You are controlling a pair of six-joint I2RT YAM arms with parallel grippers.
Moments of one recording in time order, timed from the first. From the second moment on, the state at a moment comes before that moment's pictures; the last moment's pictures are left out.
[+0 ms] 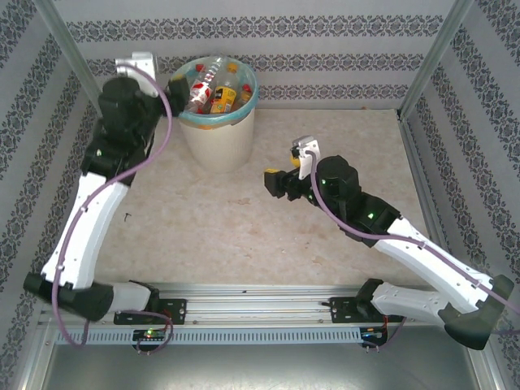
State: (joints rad) left arm -0.27 1.24 1.51 -0.41 -0.24 -0.11; right arm 0.76 1.05 1.09 -0.33 0.12 0.26
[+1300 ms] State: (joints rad) left arm 0.02 1.58 0.23 1.02 0.05 0.03; right arm 0.02 1.55 0.23 0.98 0.05 0.03
